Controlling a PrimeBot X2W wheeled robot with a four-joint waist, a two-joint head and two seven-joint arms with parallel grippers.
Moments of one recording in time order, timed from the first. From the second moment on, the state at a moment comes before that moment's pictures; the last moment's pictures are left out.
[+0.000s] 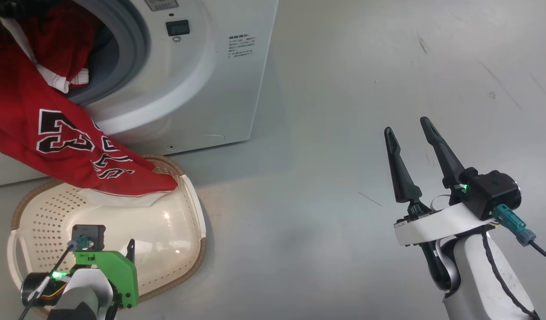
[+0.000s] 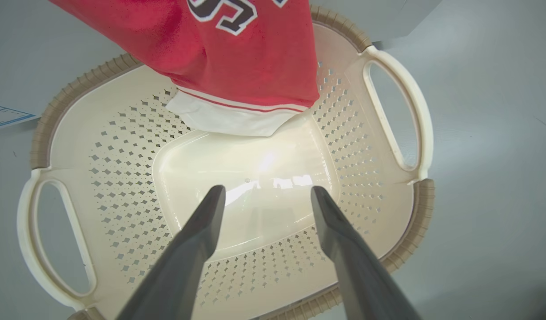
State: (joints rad) left arm -0.42 0.10 -0.10 0.99 -0.17 -0.08 -0.02; right arm -0.21 -0.04 0.18 0.10 0.23 0.12 -0.26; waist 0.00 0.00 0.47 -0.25
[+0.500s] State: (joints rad) left arm -0.46 0.08 -0.08 0.96 -0.20 -0.09 -0.22; right arm -0.19 -0.04 0.14 0.12 0.22 0.12 -0.26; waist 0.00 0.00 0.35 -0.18
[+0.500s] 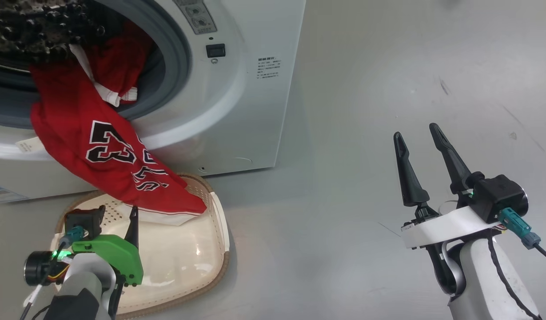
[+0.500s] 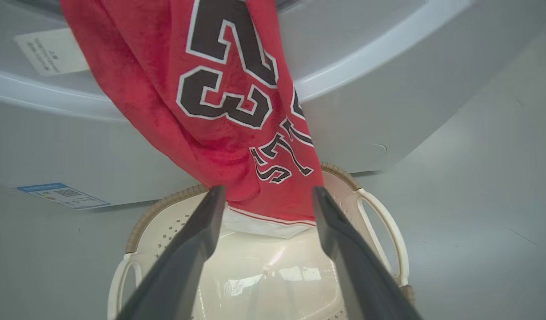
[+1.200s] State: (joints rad) left arm -0.43 0.06 -0.05 0.76 -0.23 -0.10 -0.25; right arm -0.12 -0.04 0.14 0.12 0.22 0.12 -0.26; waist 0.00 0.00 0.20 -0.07
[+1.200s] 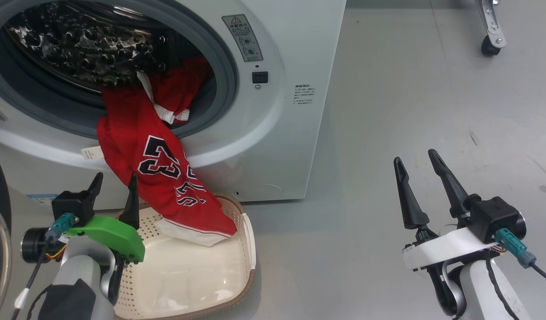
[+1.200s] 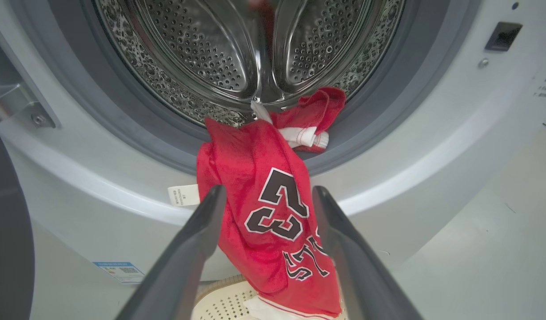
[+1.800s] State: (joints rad) left arm -0.30 0.05 -0.02 0.53 -0.23 -0.10 -0.25; right arm -0.09 -0.04 0.14 0.11 0.22 0.12 -0.26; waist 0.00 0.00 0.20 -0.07
